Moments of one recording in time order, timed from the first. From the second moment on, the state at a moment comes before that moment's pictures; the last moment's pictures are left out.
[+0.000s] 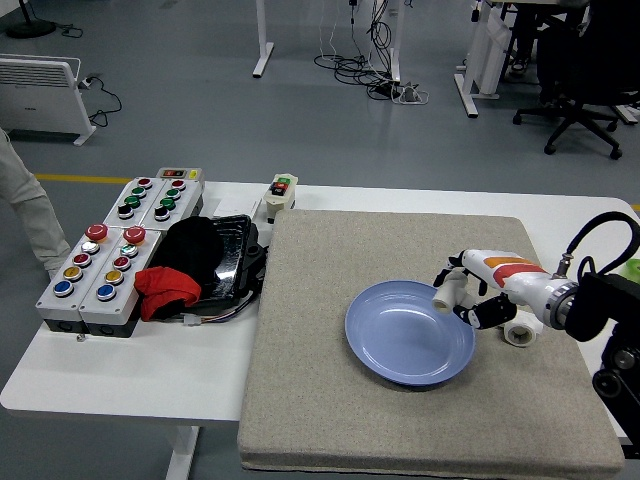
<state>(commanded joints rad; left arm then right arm) -0.13 0.10 -0.04 -0.26 -0.30 0.14 0.02 0.68 -0.24 1.06 1.35 -2.02 0.44 -0.19</state>
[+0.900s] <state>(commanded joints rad) -0.13 0.10 -0.04 -0.26 -0.30 0.14 0.02 0.77 -0.17 0.90 1.06 -2.10 0.43 -0.13</state>
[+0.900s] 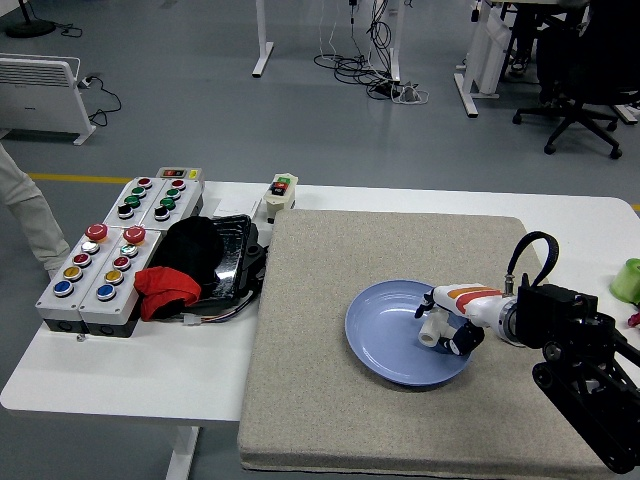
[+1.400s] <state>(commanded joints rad) -0.12 0.09 -0.04 -0.26 -0.31 0.14 0.02 0.71 -0.23 1.09 1.18 -2.09 0.46 -0.15</state>
